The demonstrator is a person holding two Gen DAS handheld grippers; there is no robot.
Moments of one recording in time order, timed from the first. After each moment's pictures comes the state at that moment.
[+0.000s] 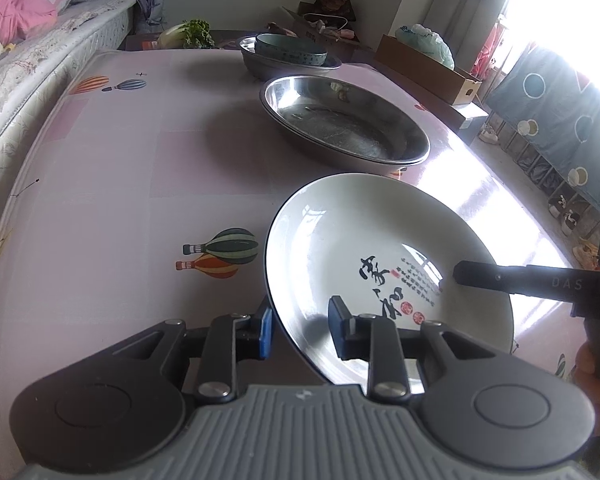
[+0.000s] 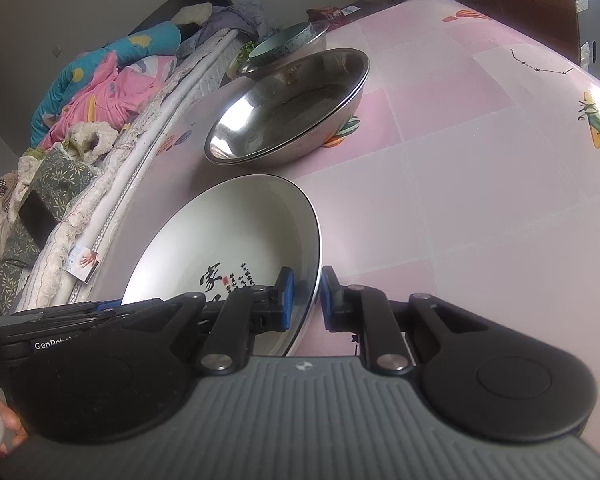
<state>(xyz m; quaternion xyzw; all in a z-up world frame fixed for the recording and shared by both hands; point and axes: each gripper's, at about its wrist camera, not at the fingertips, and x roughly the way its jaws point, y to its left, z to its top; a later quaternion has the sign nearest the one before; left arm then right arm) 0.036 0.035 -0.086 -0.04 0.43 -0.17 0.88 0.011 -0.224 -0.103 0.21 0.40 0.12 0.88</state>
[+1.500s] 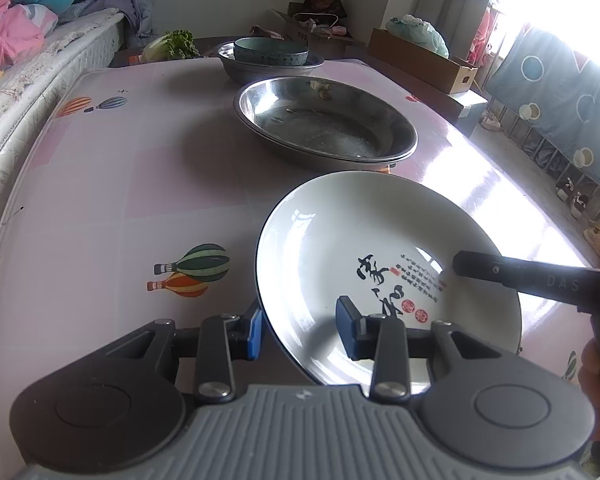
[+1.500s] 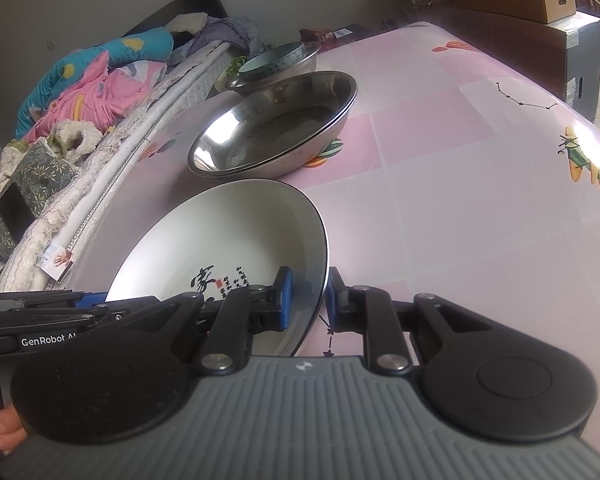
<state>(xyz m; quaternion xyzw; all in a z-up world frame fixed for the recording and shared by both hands) 0.043 0.007 -0.084 -0.01 0.43 -0.17 0.89 0.008 -0.221 -0.099 0.17 0.37 0.09 0.91</state>
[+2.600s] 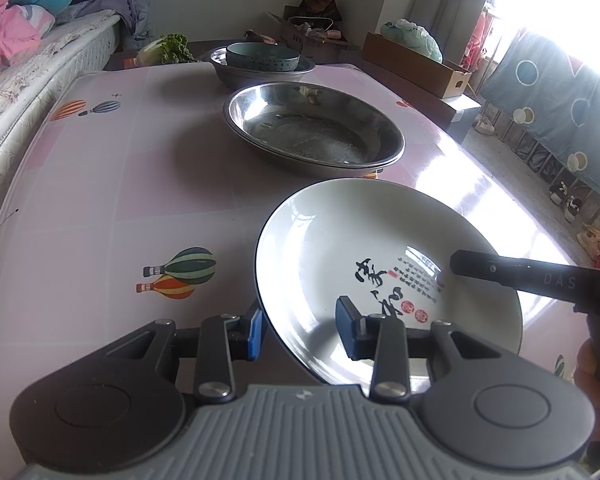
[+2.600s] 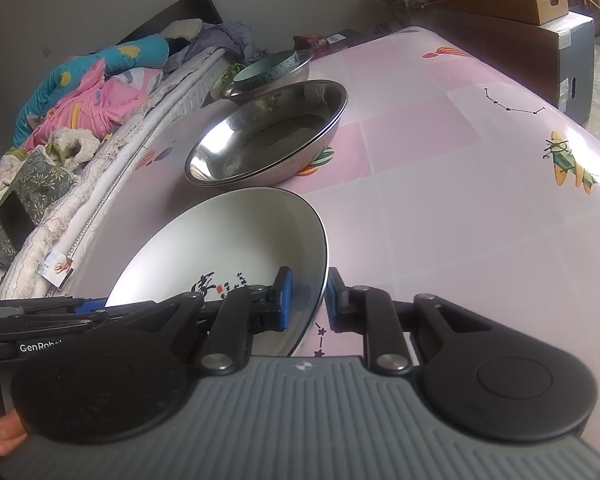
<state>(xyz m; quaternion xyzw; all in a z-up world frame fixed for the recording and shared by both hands) 0.039 0.003 -0.079 -0.01 0.42 -0.18 0.89 0.001 -0.228 -0.093 0.18 0.37 0.09 0.91</state>
